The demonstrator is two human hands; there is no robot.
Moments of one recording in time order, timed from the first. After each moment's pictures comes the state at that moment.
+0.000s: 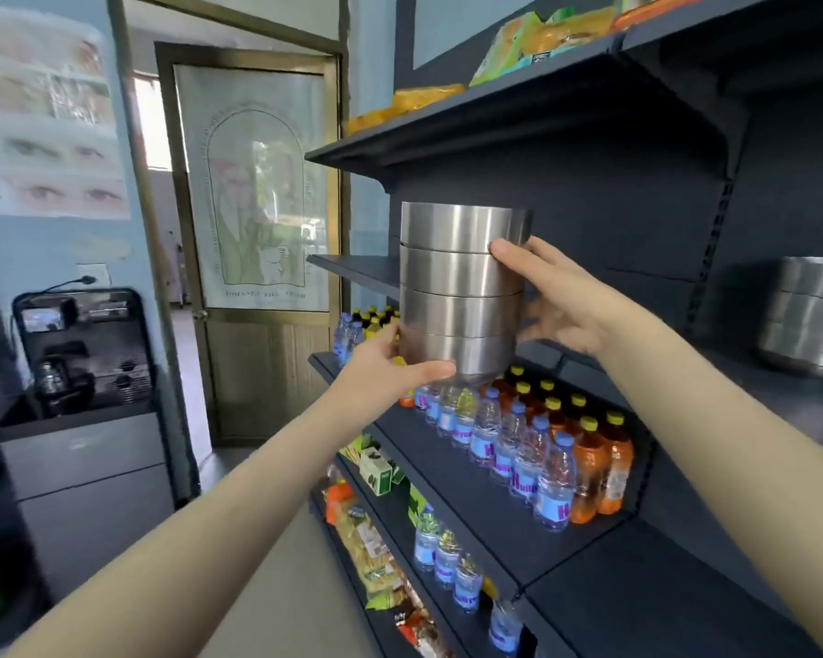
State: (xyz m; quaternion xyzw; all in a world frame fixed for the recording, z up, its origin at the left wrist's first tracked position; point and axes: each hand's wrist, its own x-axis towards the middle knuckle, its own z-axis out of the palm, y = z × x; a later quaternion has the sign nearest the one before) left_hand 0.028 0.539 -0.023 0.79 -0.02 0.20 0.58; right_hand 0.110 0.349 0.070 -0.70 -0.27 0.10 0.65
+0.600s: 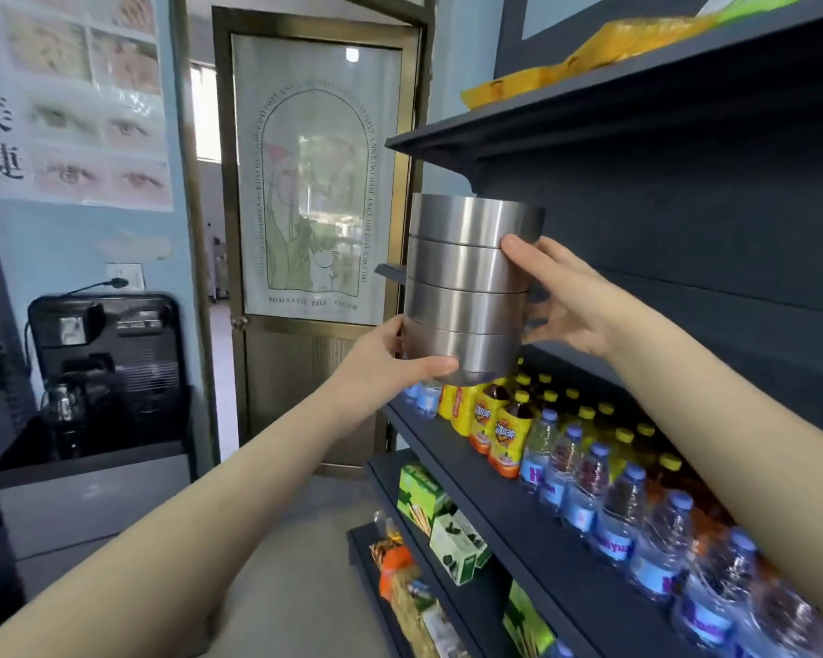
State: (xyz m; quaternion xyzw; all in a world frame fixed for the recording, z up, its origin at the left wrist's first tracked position) left_hand 0.197 0.868 -0.021 0.79 -0.01 0.23 0.57; right_hand 0.281 0.678 0.071 -0.69 -0.28 0.11 0.65
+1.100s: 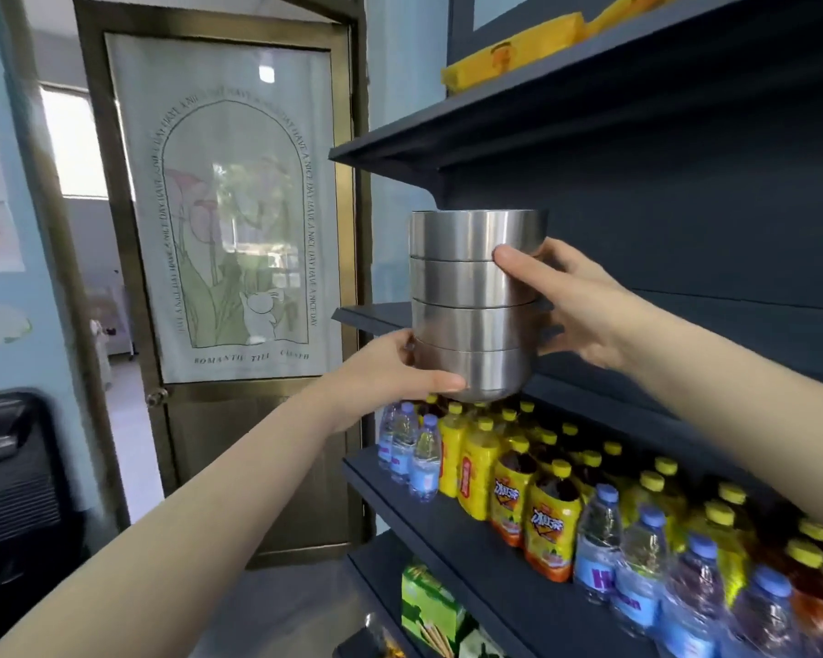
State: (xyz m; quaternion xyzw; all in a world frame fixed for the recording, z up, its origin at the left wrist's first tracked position) left_hand 0.438 1.024 0.012 0.83 -0.11 0.07 0.54; right_hand 0.471 0.807 0.078 -0.72 -0.23 -0.01 0.65
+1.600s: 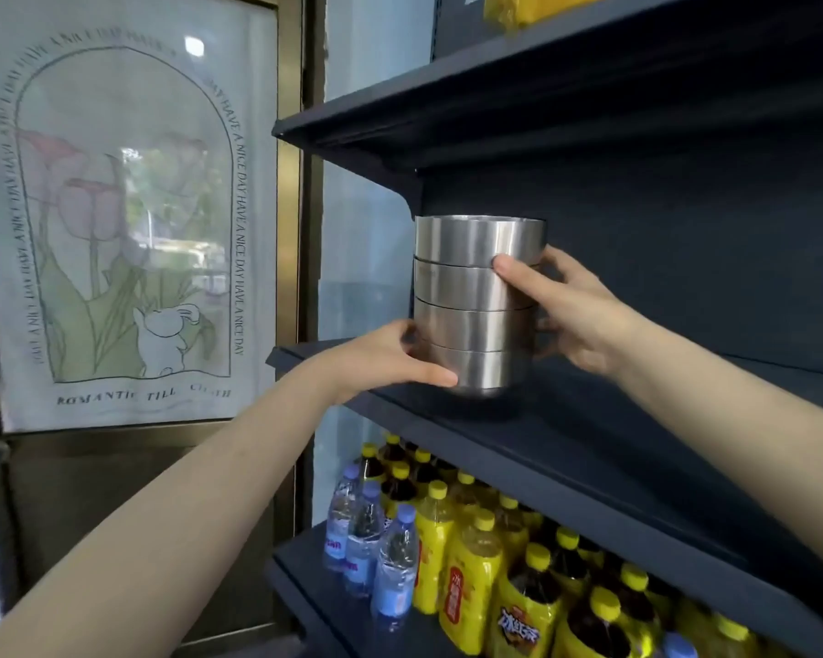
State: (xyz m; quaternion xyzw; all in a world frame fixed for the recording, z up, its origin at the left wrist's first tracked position) left_hand 0.715 1.120 0.040 0.86 -0.18 0.01 0.48; right_hand 0.681 0.897 0.101 -0.74 -0.17 -0.09 0.65
